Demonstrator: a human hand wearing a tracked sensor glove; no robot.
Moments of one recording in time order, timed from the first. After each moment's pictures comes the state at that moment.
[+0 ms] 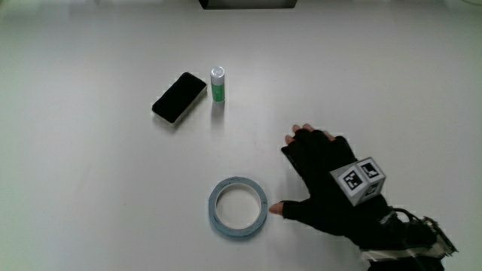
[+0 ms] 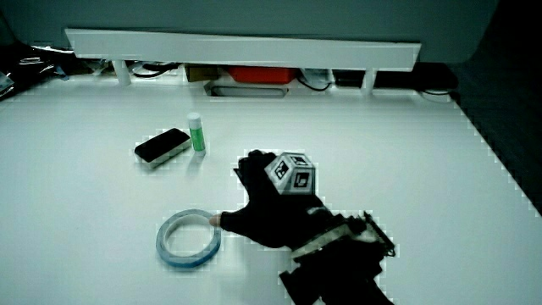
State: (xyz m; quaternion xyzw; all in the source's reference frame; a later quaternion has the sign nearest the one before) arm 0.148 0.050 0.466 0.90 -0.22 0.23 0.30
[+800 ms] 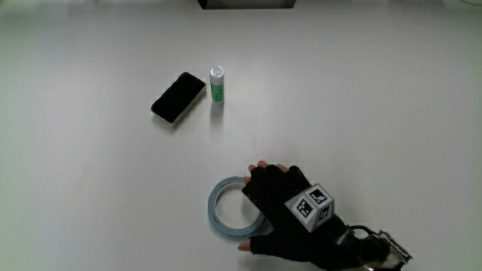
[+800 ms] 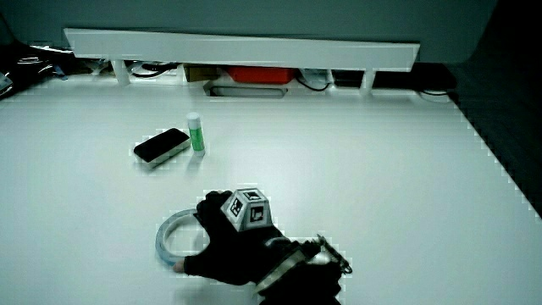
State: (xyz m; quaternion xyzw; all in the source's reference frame) arm 0.094 0.091 0.495 0.87 -0.29 0.23 0.33
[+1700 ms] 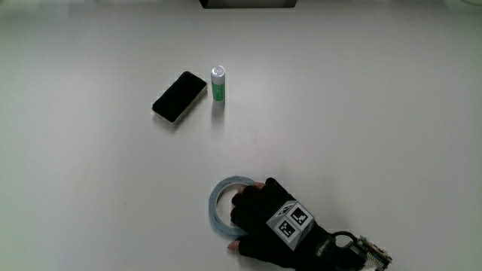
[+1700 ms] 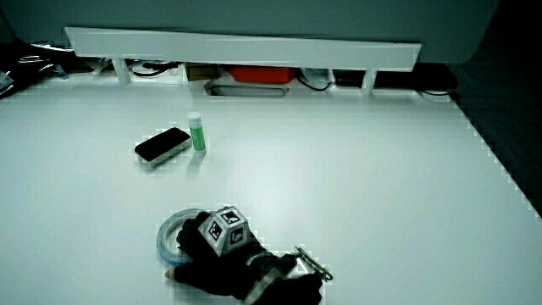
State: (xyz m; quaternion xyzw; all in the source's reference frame) arm 0.073 0.109 0.479 0.88 -0.34 0.27 0.21
